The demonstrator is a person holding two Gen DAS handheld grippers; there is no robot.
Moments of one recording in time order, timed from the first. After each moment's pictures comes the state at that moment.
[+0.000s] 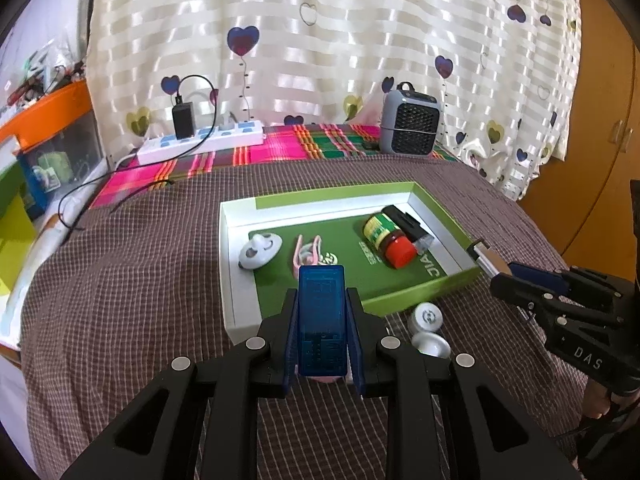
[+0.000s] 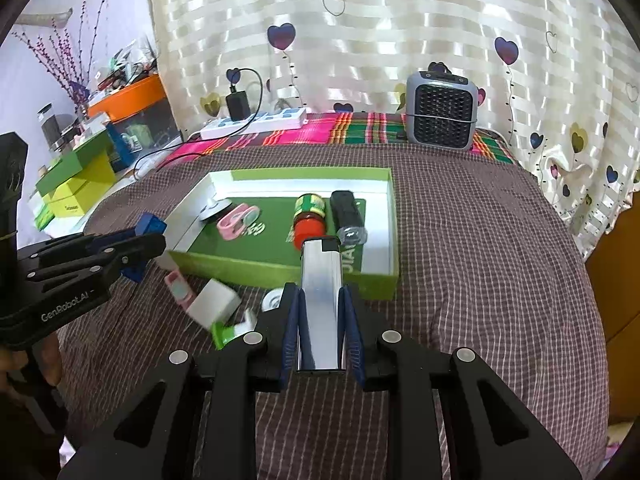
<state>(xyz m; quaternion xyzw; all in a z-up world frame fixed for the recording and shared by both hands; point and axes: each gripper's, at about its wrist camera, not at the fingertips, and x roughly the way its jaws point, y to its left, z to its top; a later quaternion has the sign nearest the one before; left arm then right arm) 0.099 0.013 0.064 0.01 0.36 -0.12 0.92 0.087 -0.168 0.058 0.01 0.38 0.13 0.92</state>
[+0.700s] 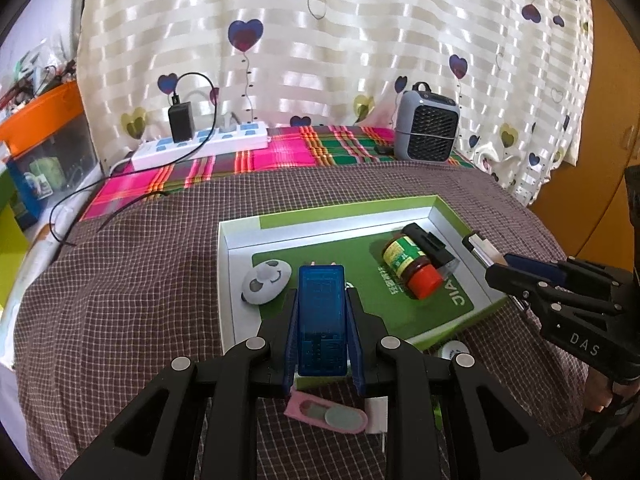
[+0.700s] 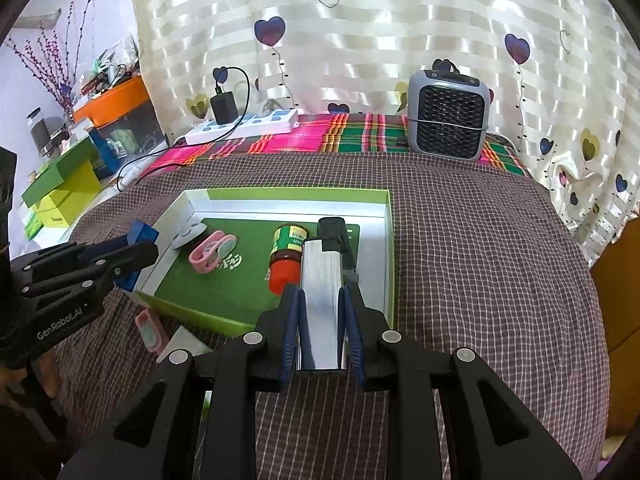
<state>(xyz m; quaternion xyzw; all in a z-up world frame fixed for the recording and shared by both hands) 0.141 0.012 0.056 0.01 0.37 -0.11 0.92 0.138 -0.169 0.054 0.01 0.39 0.13 0.91</state>
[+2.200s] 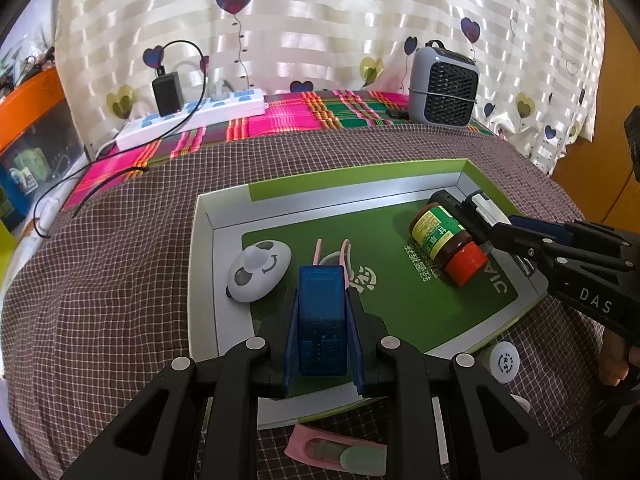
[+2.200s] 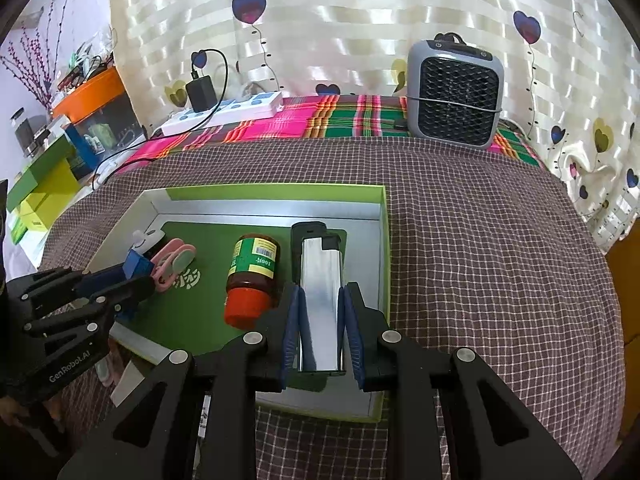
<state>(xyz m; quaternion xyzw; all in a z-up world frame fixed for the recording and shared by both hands) 0.173 0.002 0.018 0.03 0.41 -0.10 0.91 0.185 -0.173 0.028 0.01 0.41 0.12 0.90</state>
